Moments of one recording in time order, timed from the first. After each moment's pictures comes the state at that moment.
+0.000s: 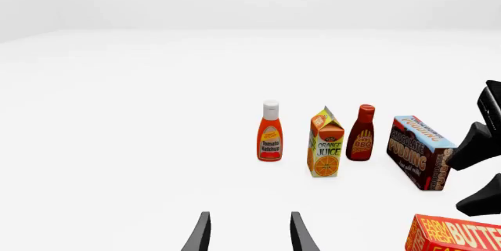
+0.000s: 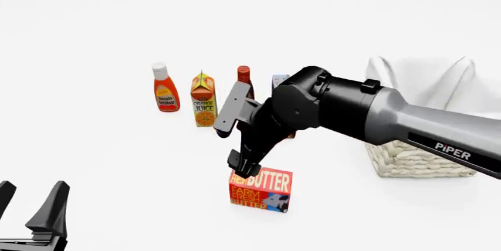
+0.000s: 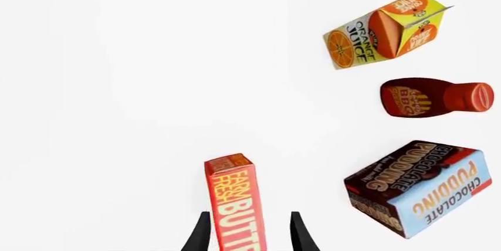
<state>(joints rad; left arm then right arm) 0.00 0.00 0.00 0.00 0.00 0.80 1.72 -1.37 0.78 -0.46</state>
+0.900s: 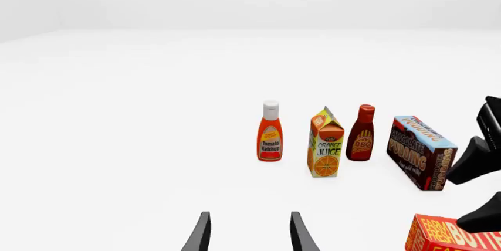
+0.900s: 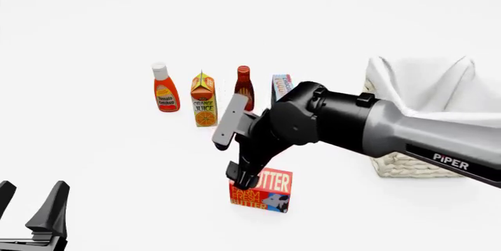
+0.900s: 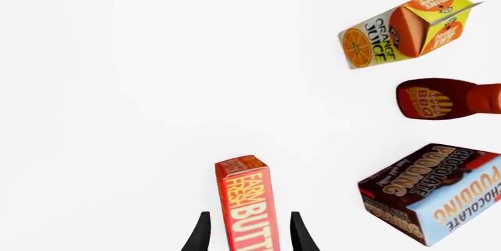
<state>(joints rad) 0.00 0.00 0.00 0.00 0.00 0.82 1.71 -1.30 0.72 -0.45</state>
